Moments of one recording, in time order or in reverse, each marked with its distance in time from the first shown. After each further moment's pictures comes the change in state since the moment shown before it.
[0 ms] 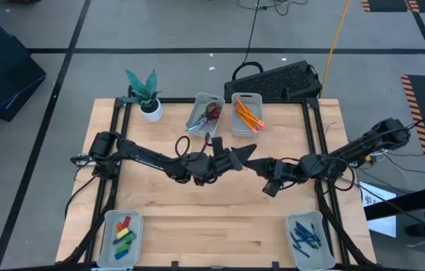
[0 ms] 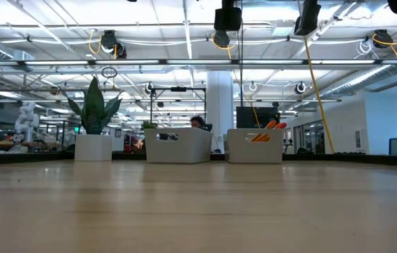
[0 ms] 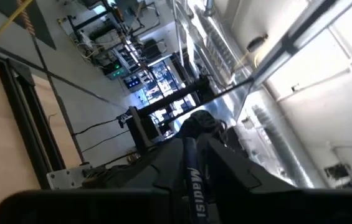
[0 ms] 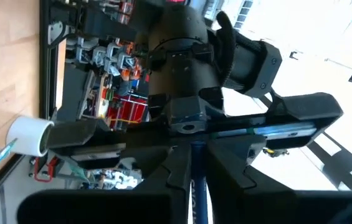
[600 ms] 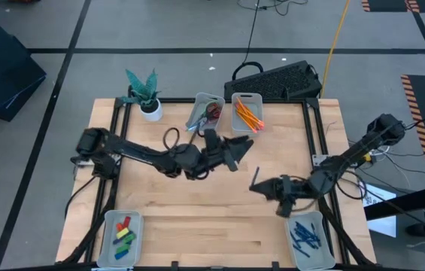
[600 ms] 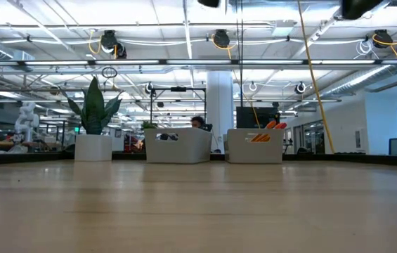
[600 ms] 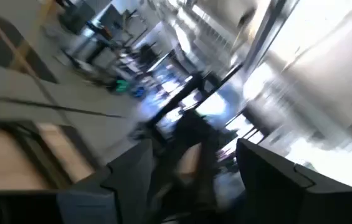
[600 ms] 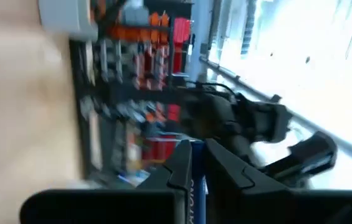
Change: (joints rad) left arm 0.008 -0.116 -0.003 -0.078 0.045 0.253; right arm 0.251 0.000 0.000 -0.075 0.108 0.232
